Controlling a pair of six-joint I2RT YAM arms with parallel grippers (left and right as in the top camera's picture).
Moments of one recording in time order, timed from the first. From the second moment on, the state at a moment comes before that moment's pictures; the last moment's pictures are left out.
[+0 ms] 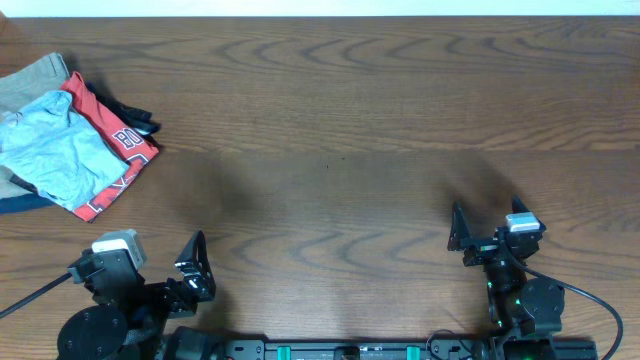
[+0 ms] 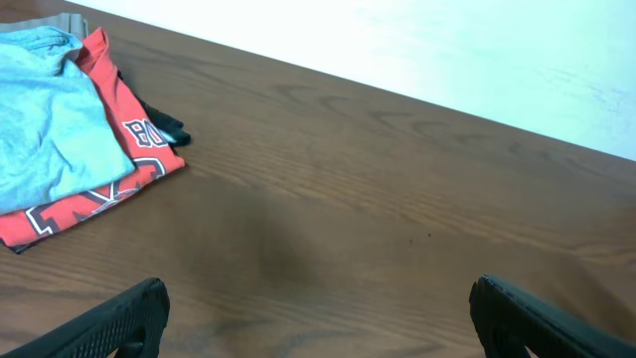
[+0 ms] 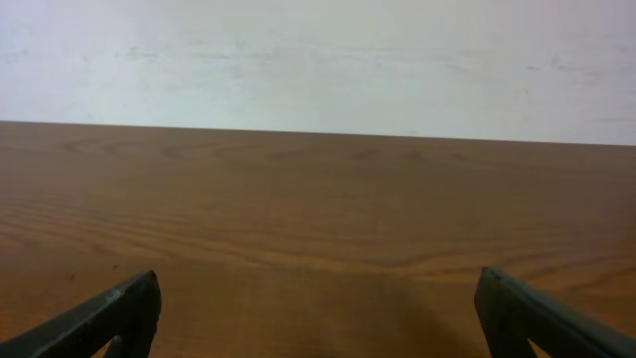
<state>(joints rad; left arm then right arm) -0.24 0.34 0.99 -1.08 -0.14 -0.38 0.06 0.01 0.01 -0.07 -0.06 0.03</state>
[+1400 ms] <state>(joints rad) -0.01 0.06 0.56 -0.96 -0.18 -0.36 0.06 0.01 0.01 -0.07 -0.06 0.03</state>
